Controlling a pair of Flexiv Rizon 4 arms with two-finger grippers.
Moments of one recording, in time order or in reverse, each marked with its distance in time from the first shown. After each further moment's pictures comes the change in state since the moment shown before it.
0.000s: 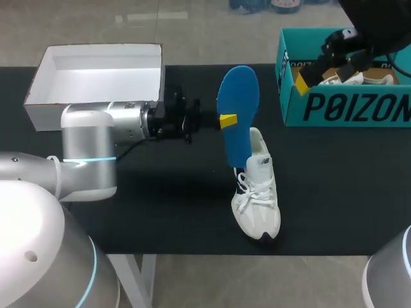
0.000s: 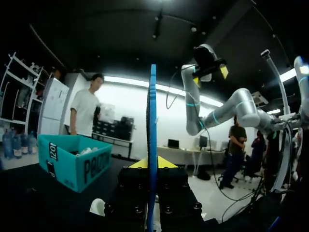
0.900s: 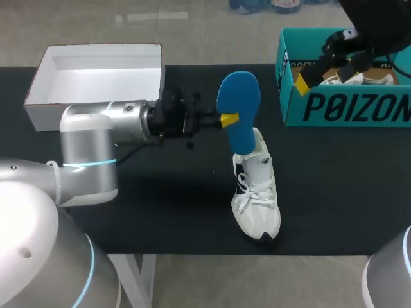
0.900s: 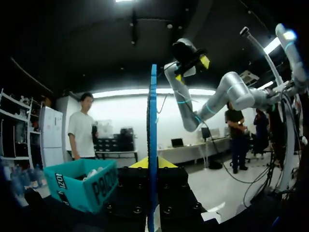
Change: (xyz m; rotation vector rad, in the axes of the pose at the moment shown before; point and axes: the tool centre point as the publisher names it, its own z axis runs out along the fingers) left arm 0.012 -0.016 0.005 0.044 0.017 0.273; right arm -0.001 -0.001 0.000 -0.002 0.001 0.000
